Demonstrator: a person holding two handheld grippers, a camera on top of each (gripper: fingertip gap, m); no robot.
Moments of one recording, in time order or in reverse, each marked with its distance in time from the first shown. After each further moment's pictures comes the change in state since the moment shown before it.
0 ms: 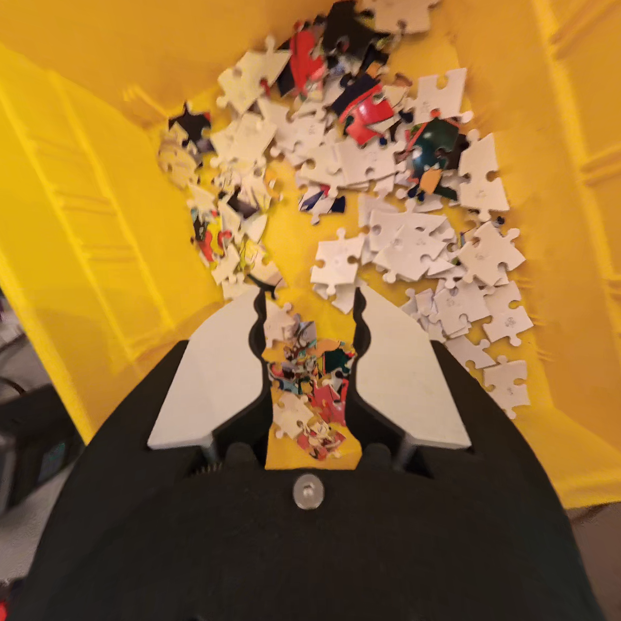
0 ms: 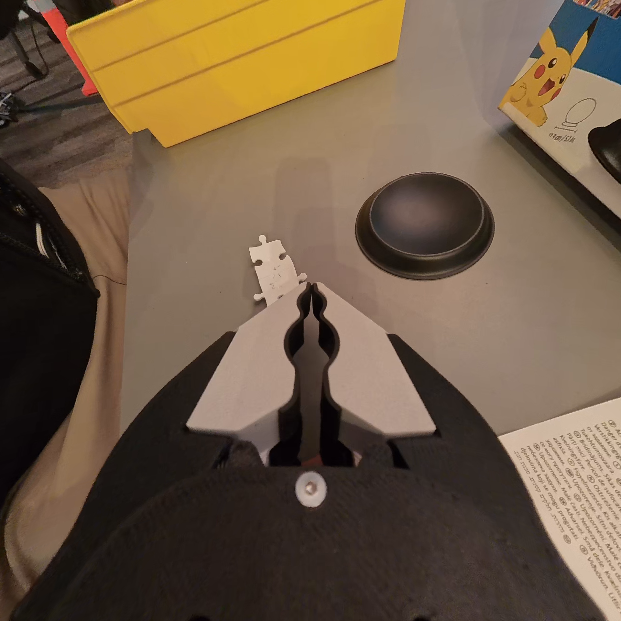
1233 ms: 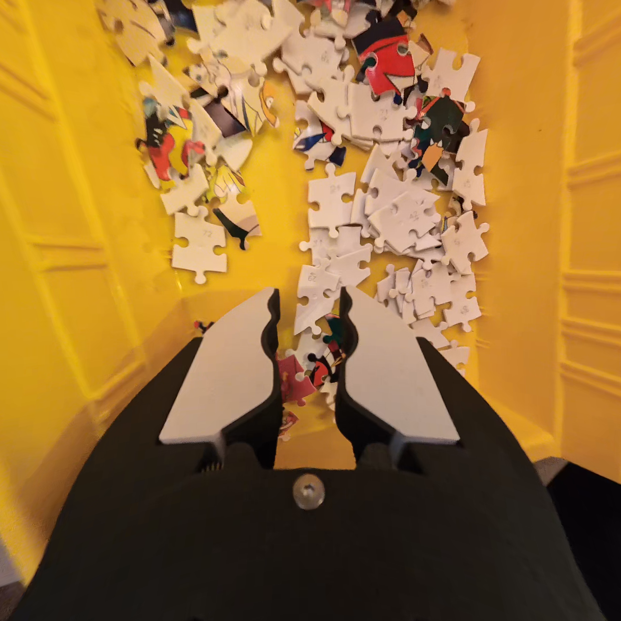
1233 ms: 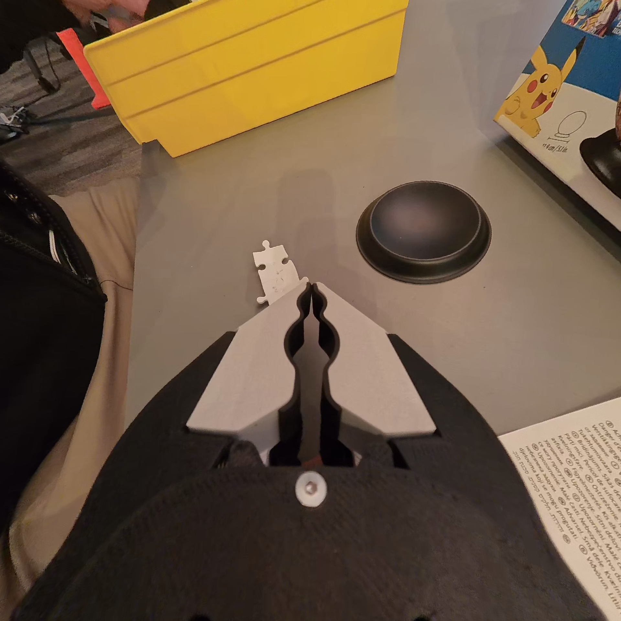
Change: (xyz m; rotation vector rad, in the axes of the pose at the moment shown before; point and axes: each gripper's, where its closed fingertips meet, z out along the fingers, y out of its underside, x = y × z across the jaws) left arm 0.015 0.027 0.004 0.000 0.201 -0.293; right arm -0.001 -0.004 -0.003 0.031 -0.008 -0.001
